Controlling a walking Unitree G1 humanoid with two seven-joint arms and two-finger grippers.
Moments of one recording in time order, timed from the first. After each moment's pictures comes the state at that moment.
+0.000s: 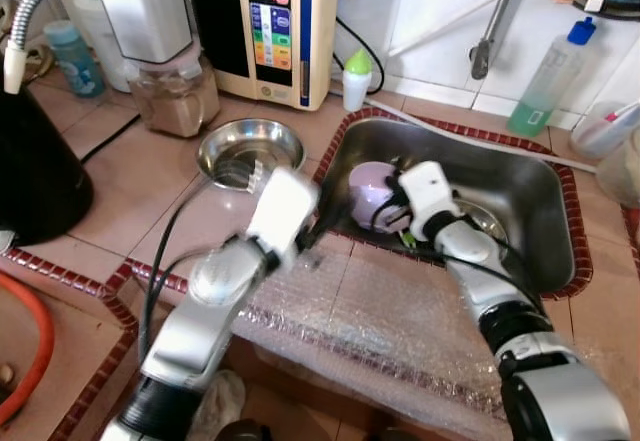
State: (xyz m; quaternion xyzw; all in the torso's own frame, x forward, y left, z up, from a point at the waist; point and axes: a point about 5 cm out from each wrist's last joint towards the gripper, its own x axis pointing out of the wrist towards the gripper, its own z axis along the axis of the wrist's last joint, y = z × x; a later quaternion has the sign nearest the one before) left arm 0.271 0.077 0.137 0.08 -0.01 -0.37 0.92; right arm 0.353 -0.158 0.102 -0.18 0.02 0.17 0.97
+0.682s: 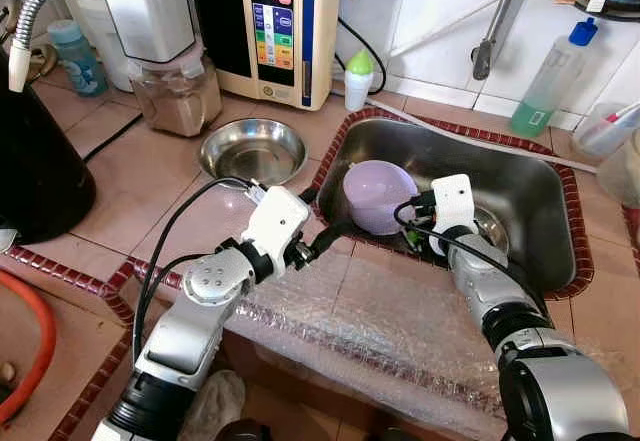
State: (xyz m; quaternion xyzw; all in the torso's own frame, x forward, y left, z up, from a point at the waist) left arm 0.277 0.083 0.136 0.10 0.00 -0.38 0.92; right arm 0.351 -0.184 0.076 -0.08 0.11 0.06 0.99
